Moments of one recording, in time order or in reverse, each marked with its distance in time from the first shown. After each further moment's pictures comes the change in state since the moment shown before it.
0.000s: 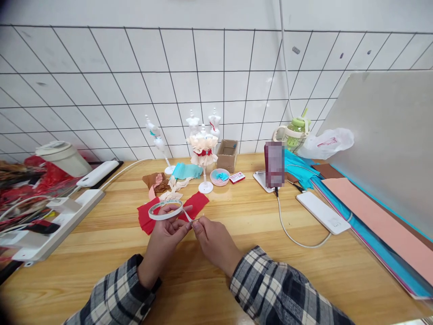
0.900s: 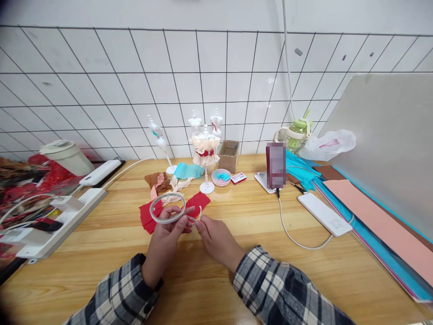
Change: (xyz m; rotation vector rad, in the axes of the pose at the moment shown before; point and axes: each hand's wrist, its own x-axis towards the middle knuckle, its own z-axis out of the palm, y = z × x) left_hand -0.002 0.000 0.000 -0.042 0.042 0.004; right_hand 0.004 0.002 -0.002 -0.002 -0.025 -0.048
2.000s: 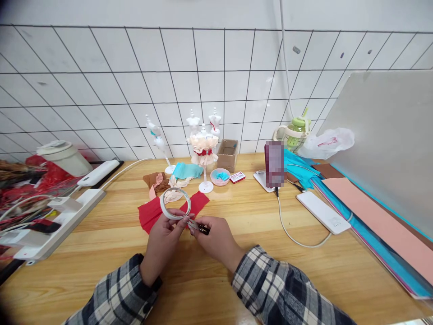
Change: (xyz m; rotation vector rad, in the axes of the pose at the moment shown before) left_hand 0.005 -0.006 -0.006 0.302 0.017 0.079; right_hand 0.002 -0.008 0.000 0.327 0.097 0.050
